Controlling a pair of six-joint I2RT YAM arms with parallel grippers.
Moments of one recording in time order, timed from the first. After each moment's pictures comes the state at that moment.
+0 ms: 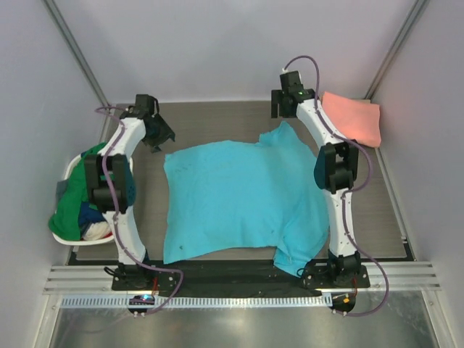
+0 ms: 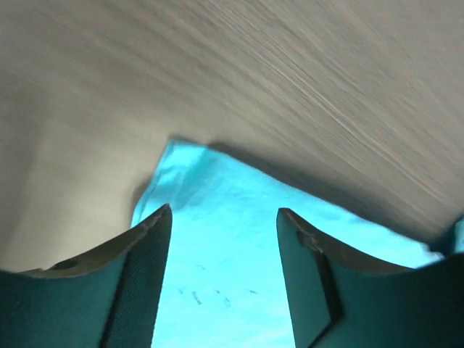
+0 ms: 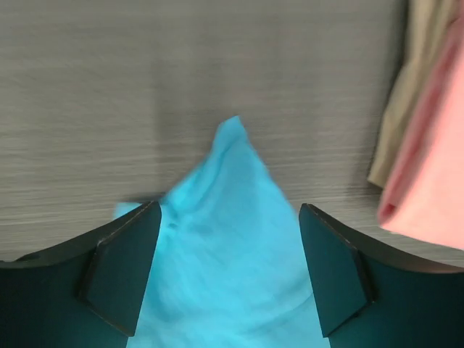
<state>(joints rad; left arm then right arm) -0.04 1.91 1.62 -0.72 -0.01 -0.70 0.25 2.30 2.24 -0.69 0.26 0.16</state>
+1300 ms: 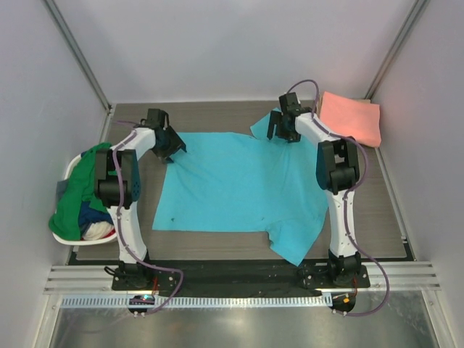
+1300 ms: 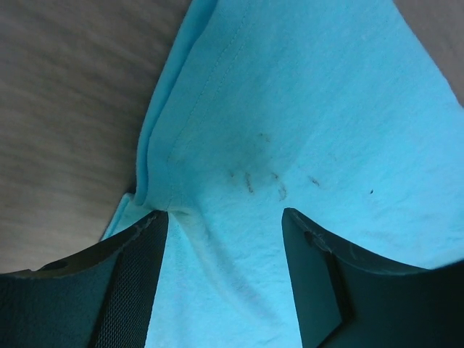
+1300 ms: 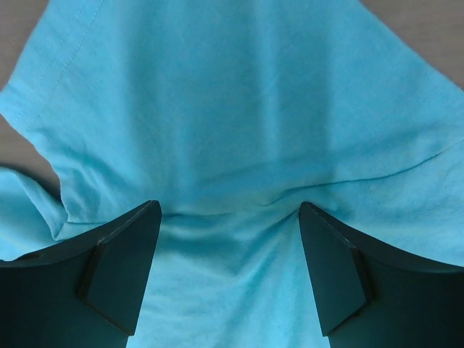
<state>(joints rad) -0.07 2.06 1.49 -0.53 0.08 -0.74 0.23 2.32 1.89 -0.57 0.08 0.36</state>
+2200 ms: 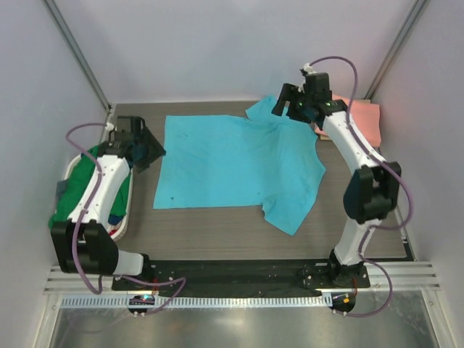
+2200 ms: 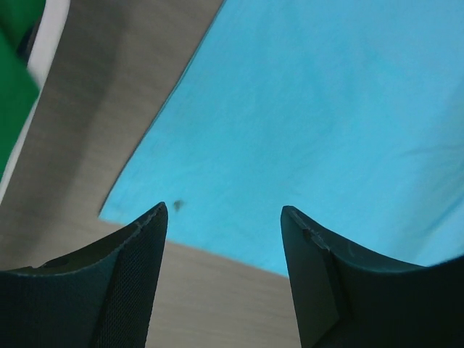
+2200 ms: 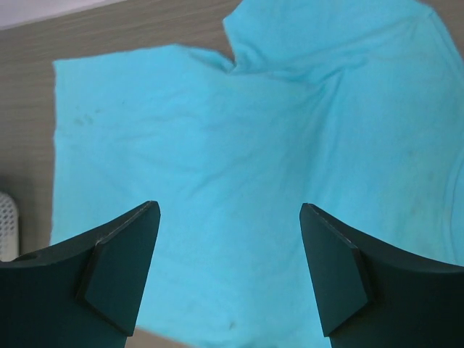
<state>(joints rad) -0.05 1.42 1.26 -0.71 -0.06 -0.68 0.20 1.90 1.77 -0.49 -0.14 0.38</state>
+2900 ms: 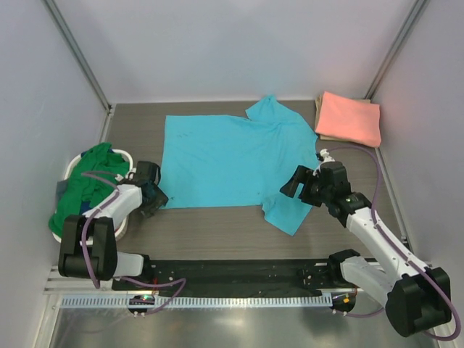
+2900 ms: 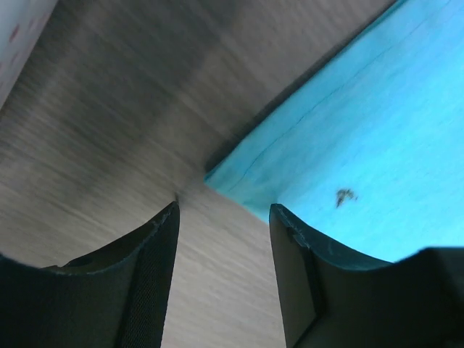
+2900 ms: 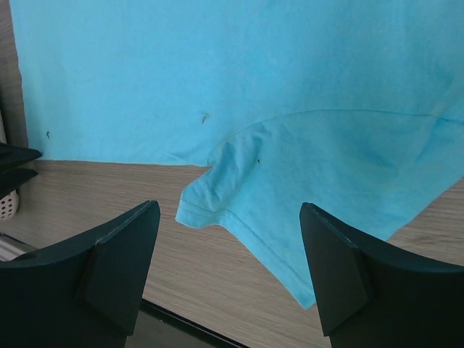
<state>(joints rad) -0.09 1.35 0.67 -0.58 -0.21 -0.85 0.27 0.96 0.60 -0.35 -0.21 0.60</state>
